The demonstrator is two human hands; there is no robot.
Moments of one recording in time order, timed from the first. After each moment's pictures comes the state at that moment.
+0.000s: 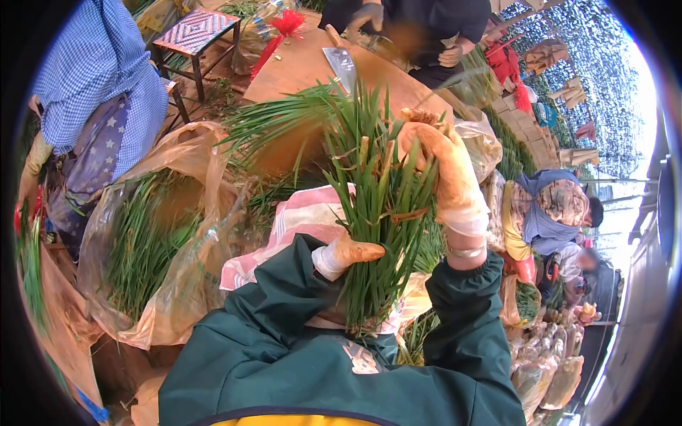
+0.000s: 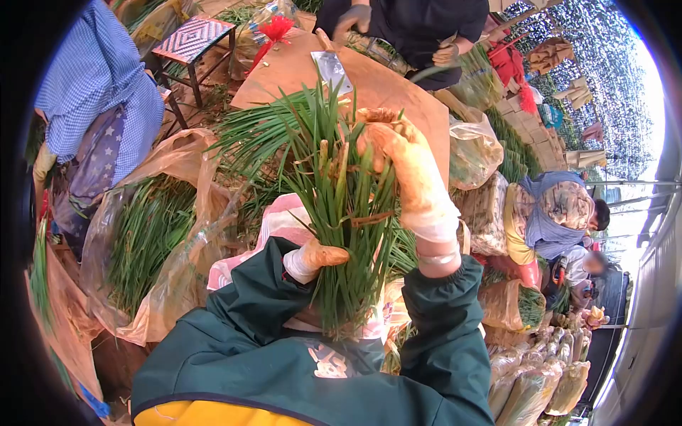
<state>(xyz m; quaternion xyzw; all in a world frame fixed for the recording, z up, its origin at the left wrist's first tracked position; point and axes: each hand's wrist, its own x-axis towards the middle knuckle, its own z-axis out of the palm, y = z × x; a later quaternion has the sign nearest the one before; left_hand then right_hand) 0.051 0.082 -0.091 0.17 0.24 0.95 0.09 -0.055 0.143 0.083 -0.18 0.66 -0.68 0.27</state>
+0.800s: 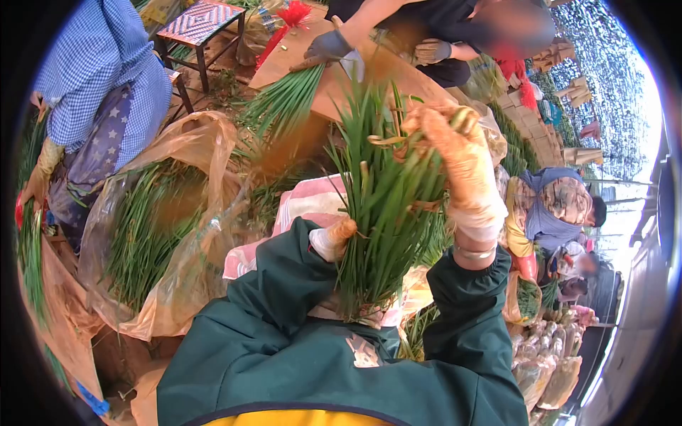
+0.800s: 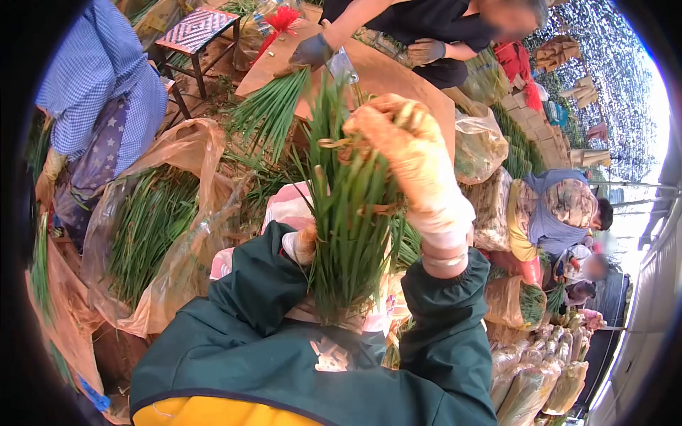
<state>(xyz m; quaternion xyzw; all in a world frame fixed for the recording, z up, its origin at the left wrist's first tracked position) 0.052 0.081 -0.117 0.20 0.12 0.97 0.11 -0.038 0.121 0.107 -0.18 0.74 -0.58 0.28</state>
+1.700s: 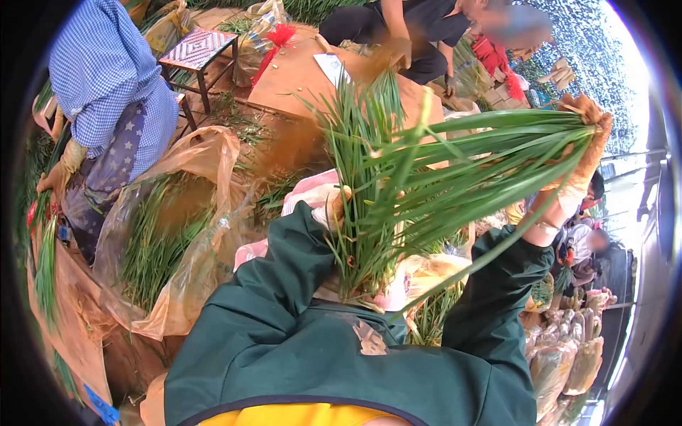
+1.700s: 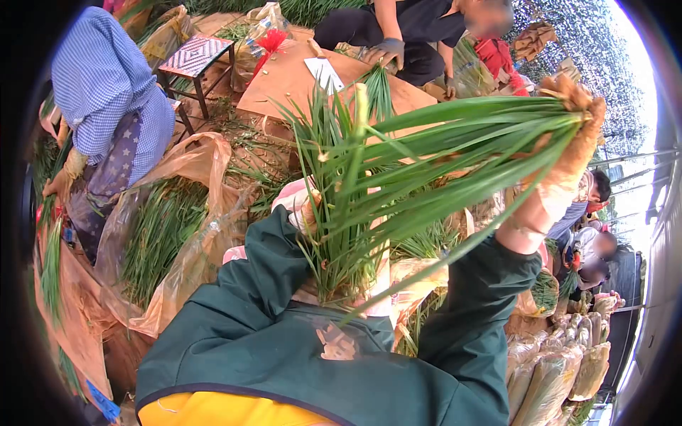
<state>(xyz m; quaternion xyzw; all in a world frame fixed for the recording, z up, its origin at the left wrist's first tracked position) 0.050 0.073 -0.078 0.24 0.12 0.94 0.21 -0.055 0.270 0.229 -0.35 0.49 -0.80 0.01</state>
